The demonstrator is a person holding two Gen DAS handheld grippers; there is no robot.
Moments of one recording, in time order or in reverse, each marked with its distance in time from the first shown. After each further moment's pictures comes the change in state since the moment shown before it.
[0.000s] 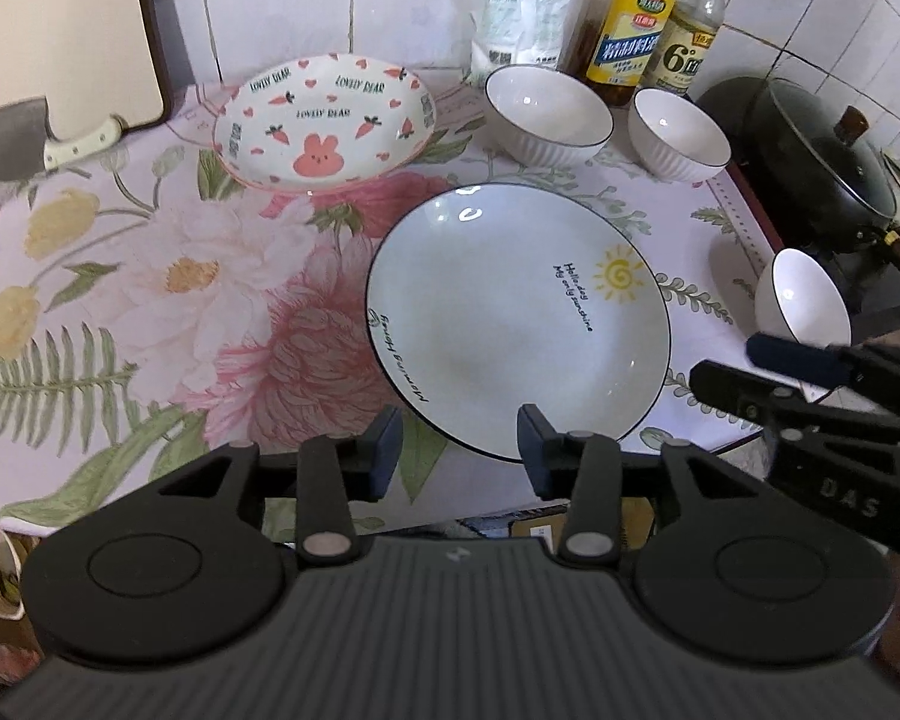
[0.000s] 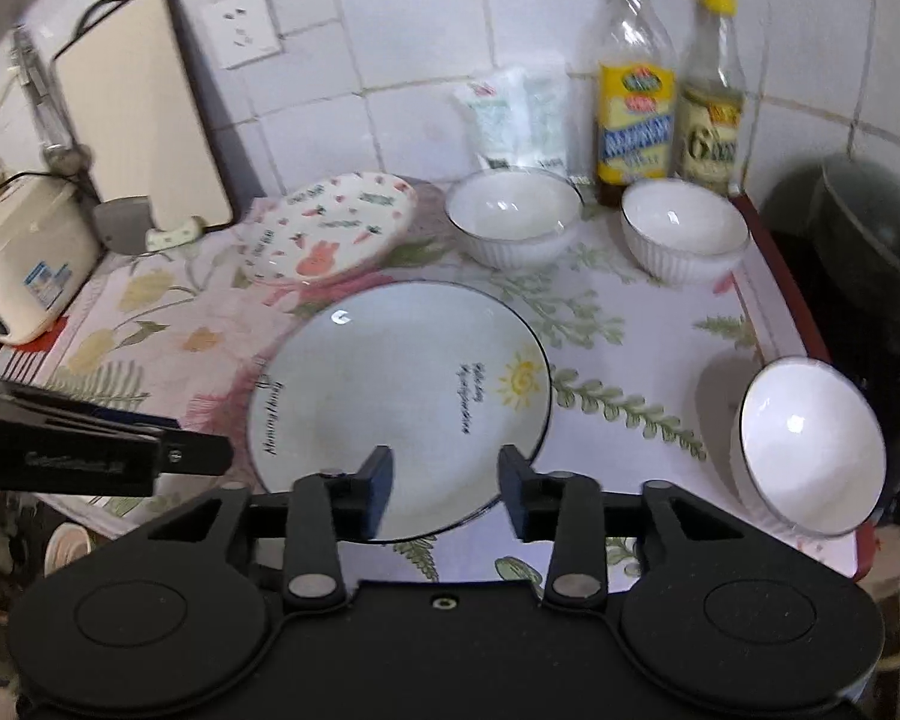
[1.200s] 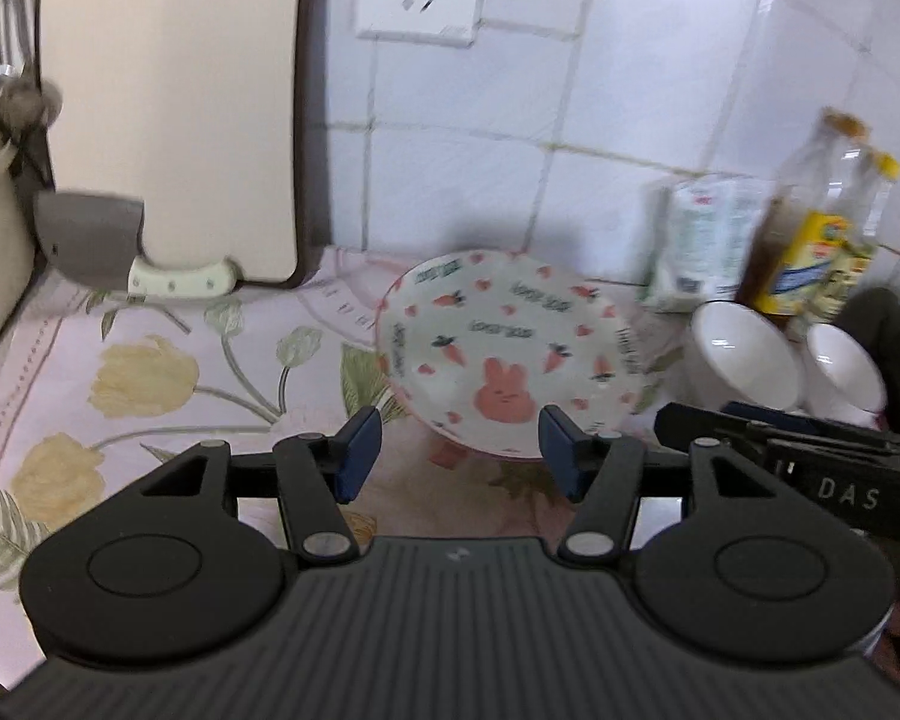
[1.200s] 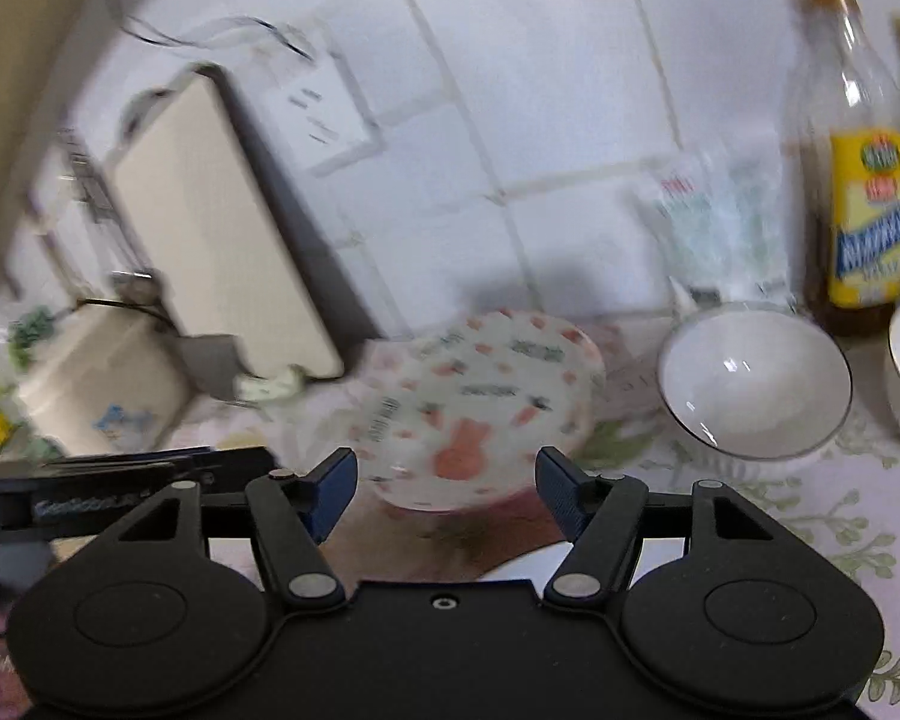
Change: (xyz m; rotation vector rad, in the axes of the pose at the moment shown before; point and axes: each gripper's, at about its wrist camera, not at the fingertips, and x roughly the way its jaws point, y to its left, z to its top) left arm 0.054 0.117 0.075 -0.155 -0.349 0.117; right arm 0.154 0.031 0.091 0.102 -0.164 0.260
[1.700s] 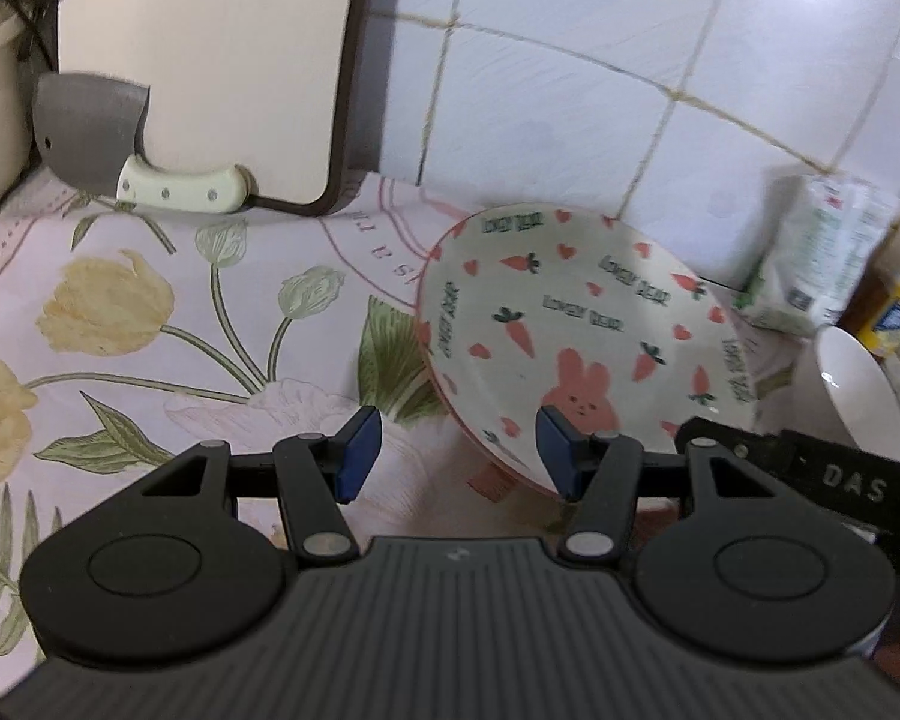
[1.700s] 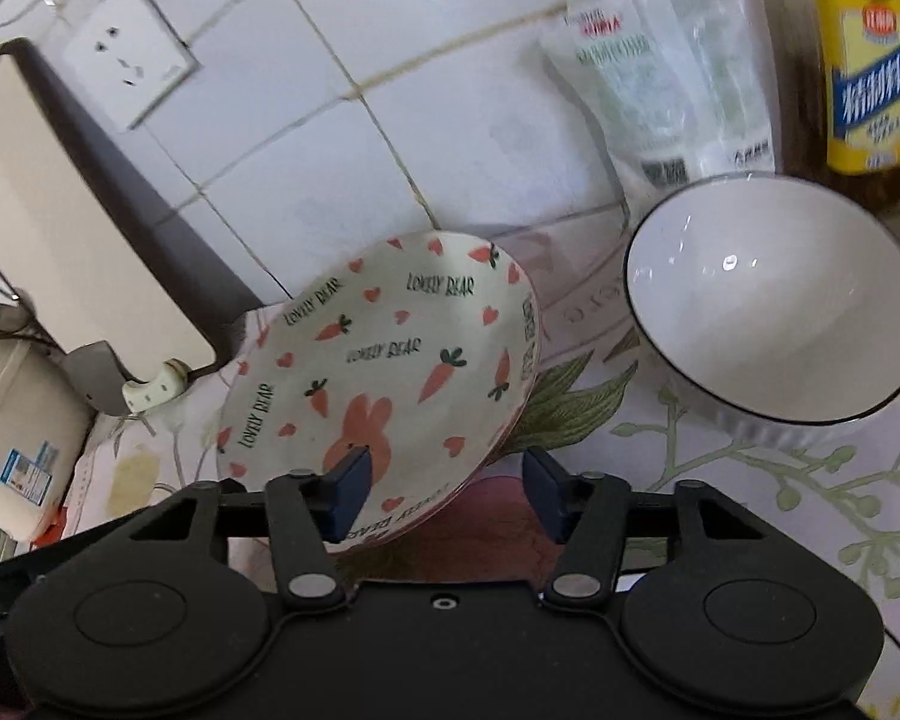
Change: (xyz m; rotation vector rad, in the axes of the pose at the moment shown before) left arm 0.087 0.025 -0.010 -0.166 0.062 0.064; right arm 0.084 -0.030 0.002 0.180 0.115 -0.090
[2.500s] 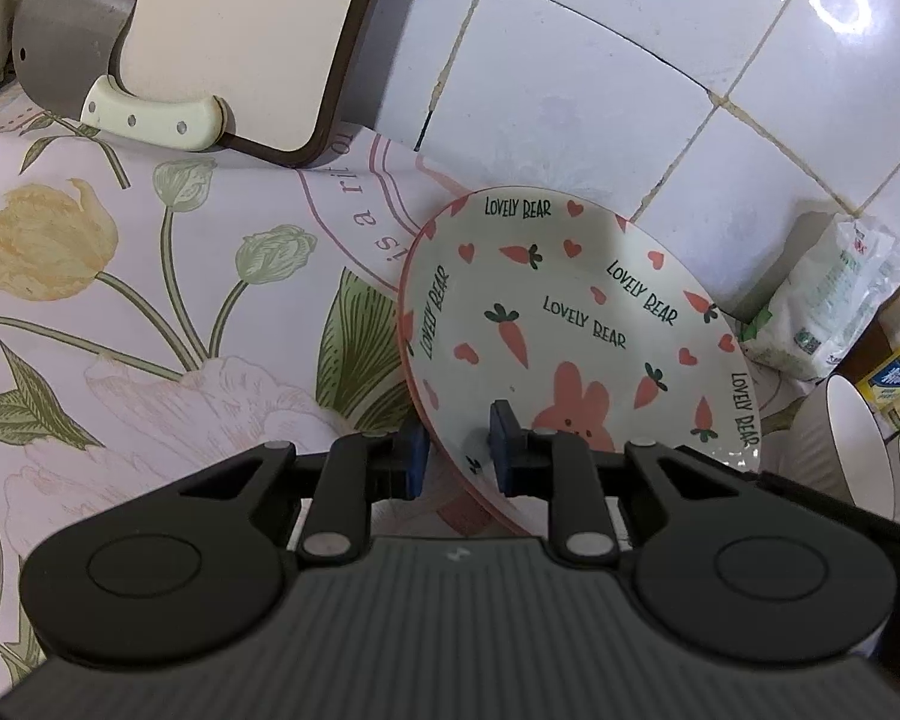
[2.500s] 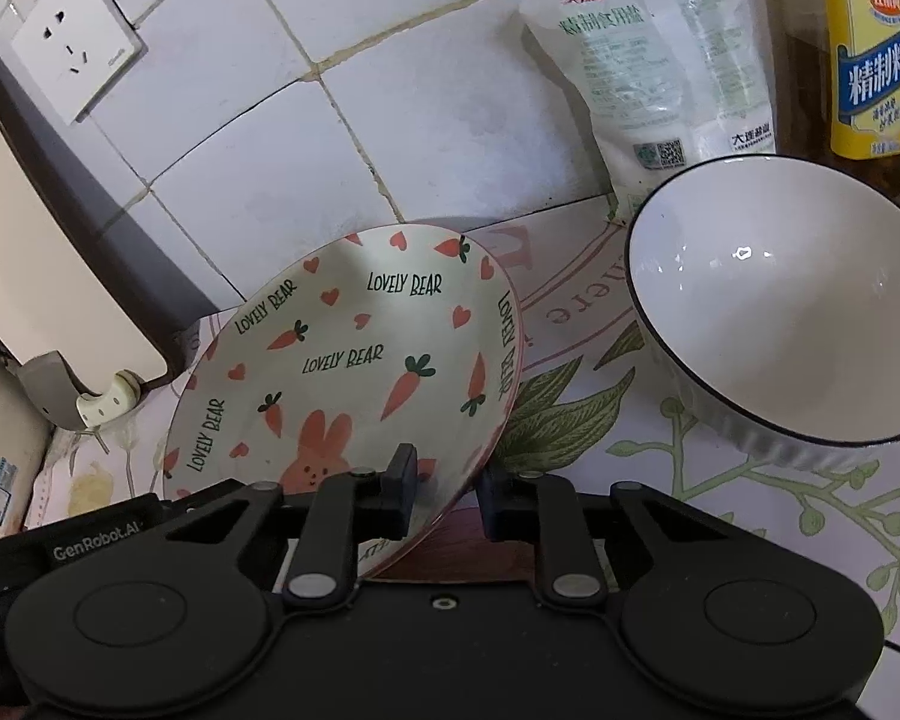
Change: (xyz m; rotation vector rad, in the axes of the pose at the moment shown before) left arm 0.034 0.008 0.003 -0.131 0.037 -0.084; right arm 0.022 -0.001 0.003 -0.001 -0.015 -0.073
